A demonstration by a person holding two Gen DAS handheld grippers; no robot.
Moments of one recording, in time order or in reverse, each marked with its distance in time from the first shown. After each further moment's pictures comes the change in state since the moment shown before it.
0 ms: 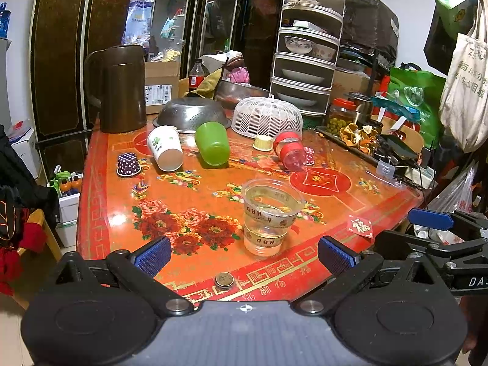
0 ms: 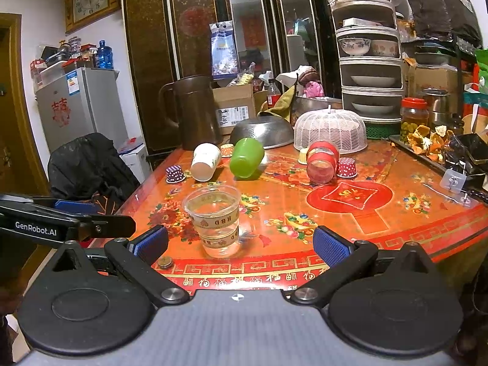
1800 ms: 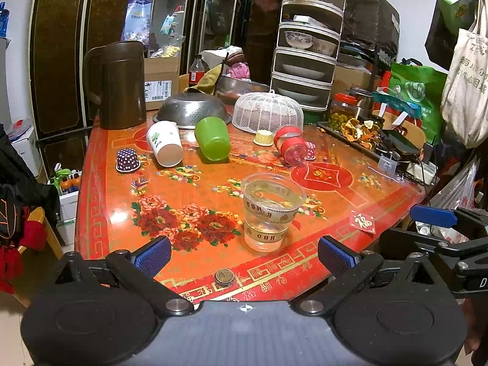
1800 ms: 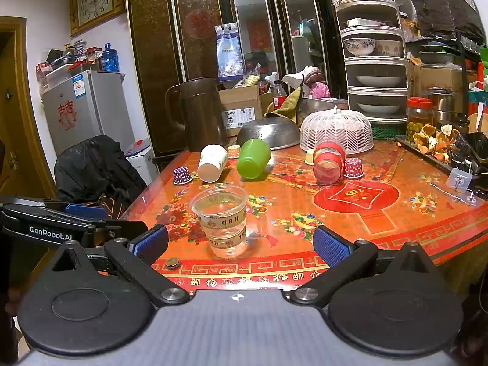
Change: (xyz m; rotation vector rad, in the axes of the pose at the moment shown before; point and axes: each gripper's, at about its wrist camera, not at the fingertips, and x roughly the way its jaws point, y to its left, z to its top) left arm 0.005 -0.001 -0.004 0.003 0.014 0.005; right arm 0.000 0.002 -0.002 0.005 -0.009 0.021
